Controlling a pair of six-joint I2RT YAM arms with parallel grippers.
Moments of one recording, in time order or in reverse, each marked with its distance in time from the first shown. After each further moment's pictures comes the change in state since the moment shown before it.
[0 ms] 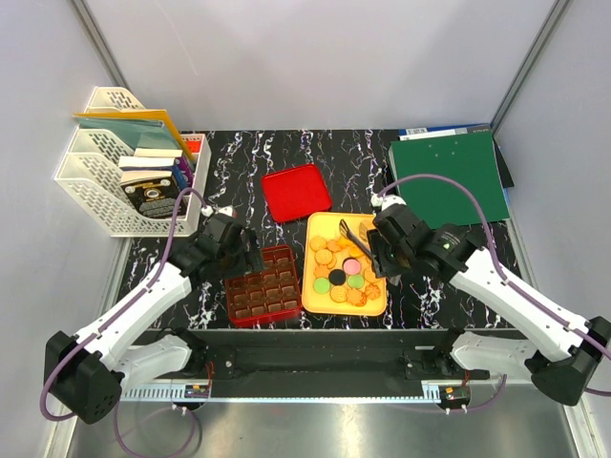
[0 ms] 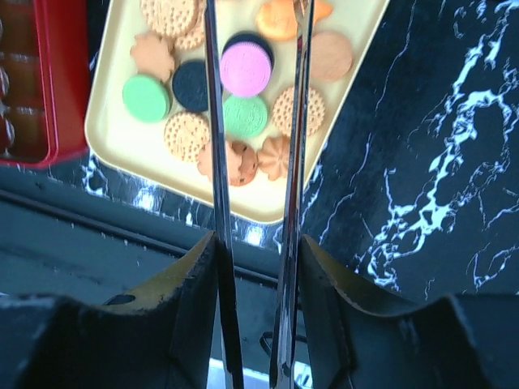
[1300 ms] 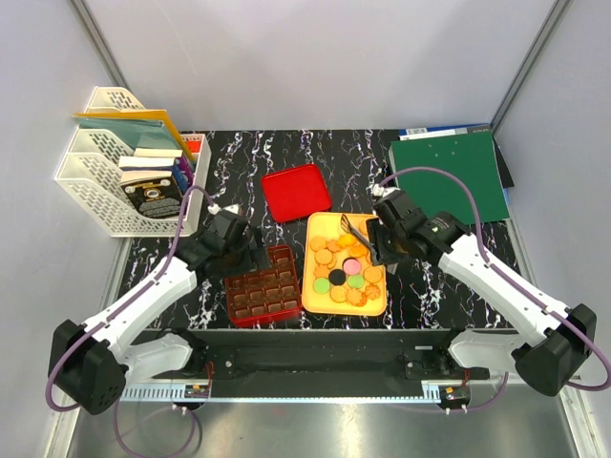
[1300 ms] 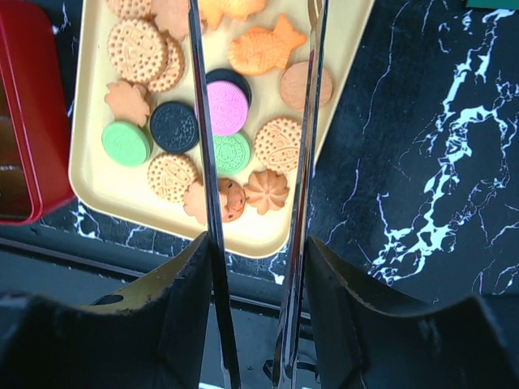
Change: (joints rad) left arm 0.000 0.067 0.003 0.067 0.055 0.001; right arm -0.139 0.087 -0.011 0.075 -0.063 -0.035
